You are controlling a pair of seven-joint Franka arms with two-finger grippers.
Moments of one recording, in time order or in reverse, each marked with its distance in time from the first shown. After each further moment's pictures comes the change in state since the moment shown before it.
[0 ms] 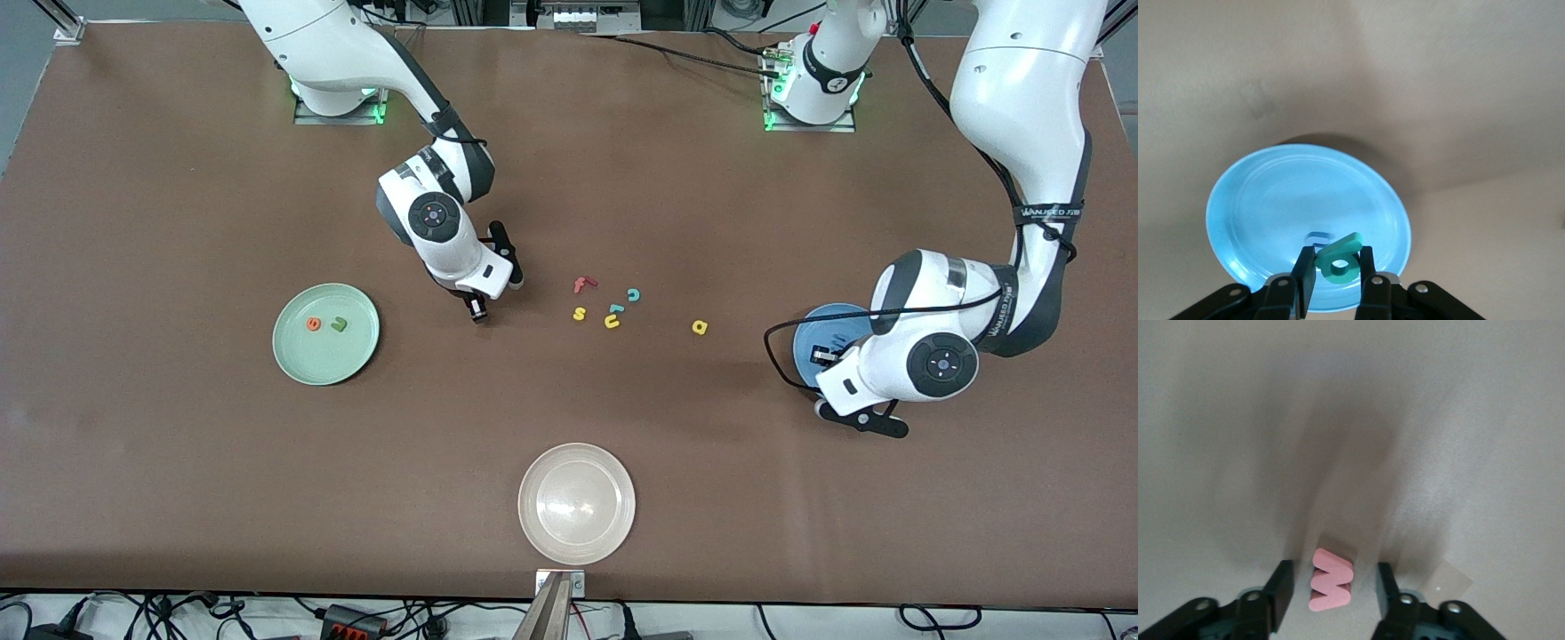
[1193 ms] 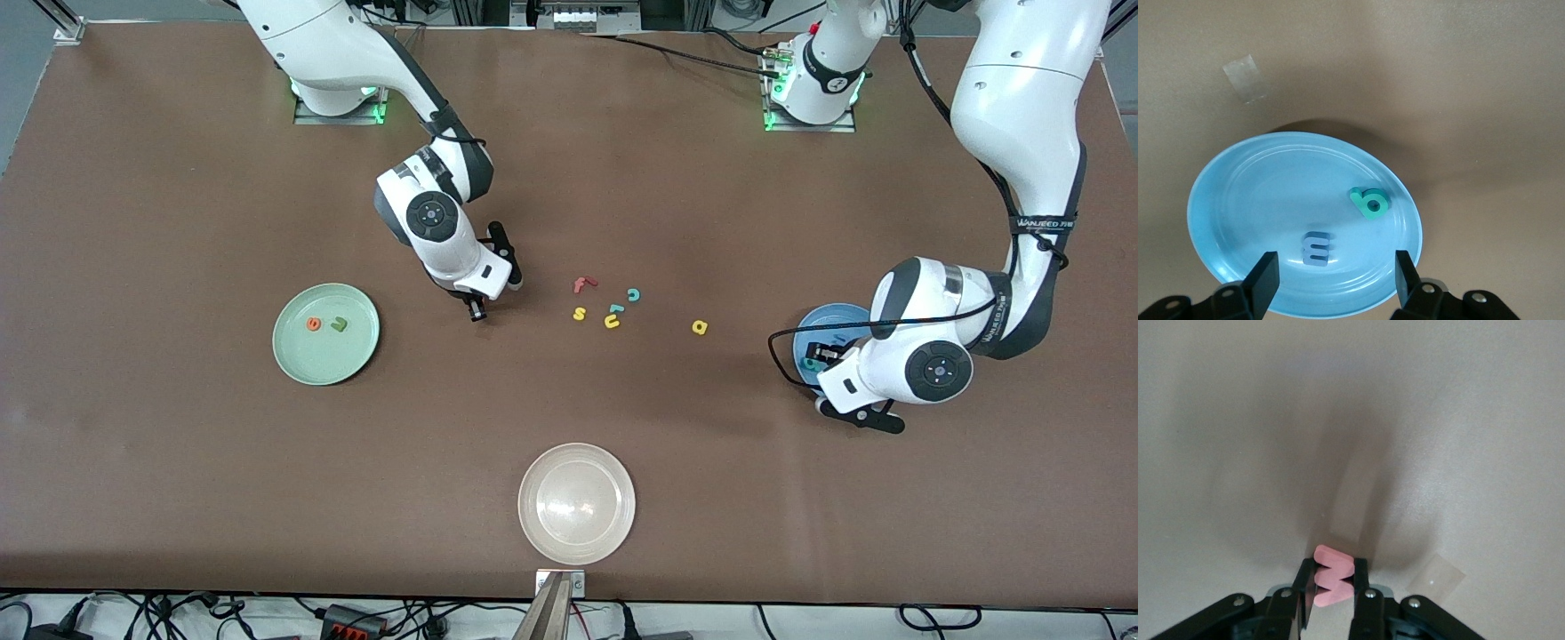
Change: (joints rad) left arm 0.010 0.013 -0.001 -0.027 0.000 0.022 0.005; right arm -0.003 -0.004 0.000 0.001 -0.001 0.001 0.000
